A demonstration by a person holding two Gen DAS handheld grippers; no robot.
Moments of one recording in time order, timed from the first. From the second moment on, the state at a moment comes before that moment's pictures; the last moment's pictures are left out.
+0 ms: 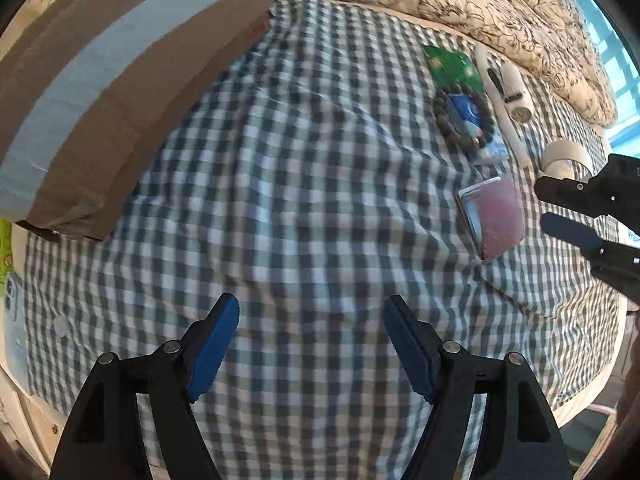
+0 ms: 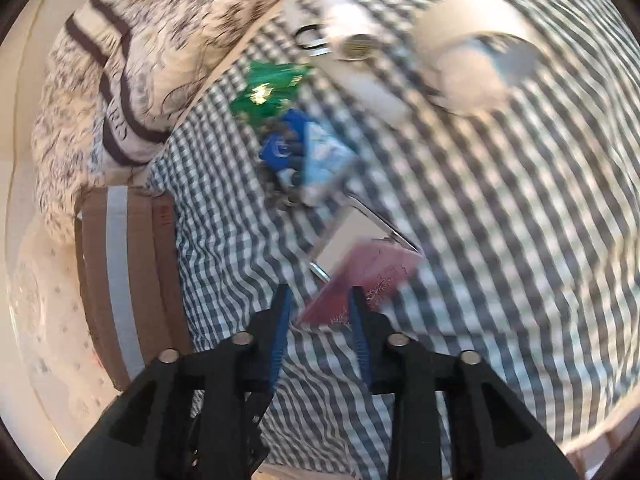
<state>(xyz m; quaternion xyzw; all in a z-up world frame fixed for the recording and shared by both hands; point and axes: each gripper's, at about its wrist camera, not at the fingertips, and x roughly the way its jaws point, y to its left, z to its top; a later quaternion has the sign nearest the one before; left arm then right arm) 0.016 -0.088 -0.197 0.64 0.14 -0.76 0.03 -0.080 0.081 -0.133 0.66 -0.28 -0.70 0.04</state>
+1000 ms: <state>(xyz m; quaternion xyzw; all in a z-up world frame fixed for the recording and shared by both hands) 0.046 -0.097 -0.225 0.68 0.17 -0.71 0.12 -0.114 0.015 -0.209 0.67 0.16 -0.71 0.16</state>
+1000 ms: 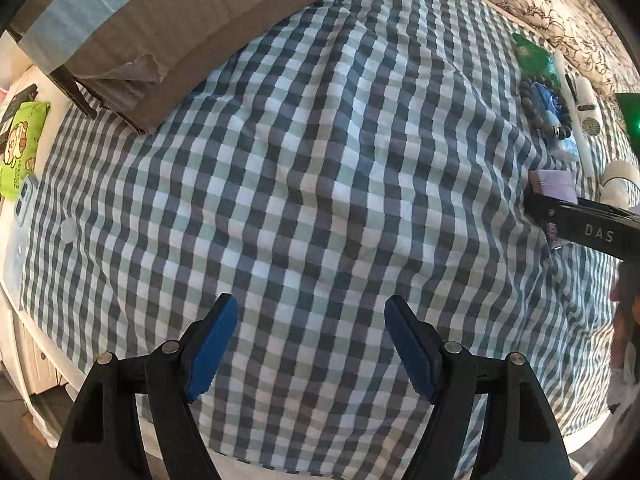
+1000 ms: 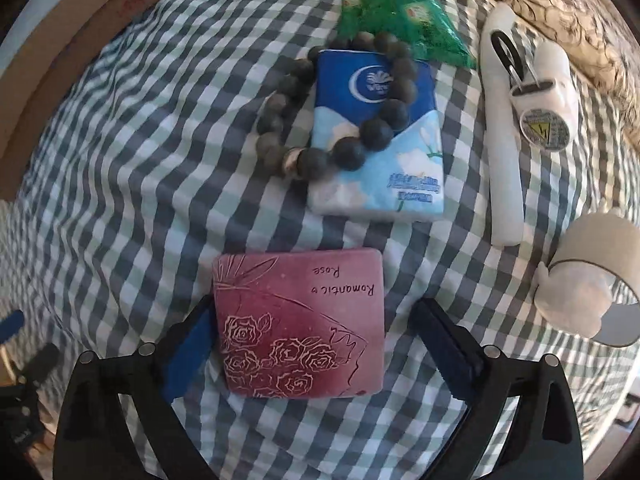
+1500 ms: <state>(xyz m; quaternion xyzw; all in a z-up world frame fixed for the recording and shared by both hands) -0.038 0.029 -0.152 0.61 0.08 -0.79 0.00 -0.066 0.152 -0.126 0.66 0.00 -0.74 0.08</state>
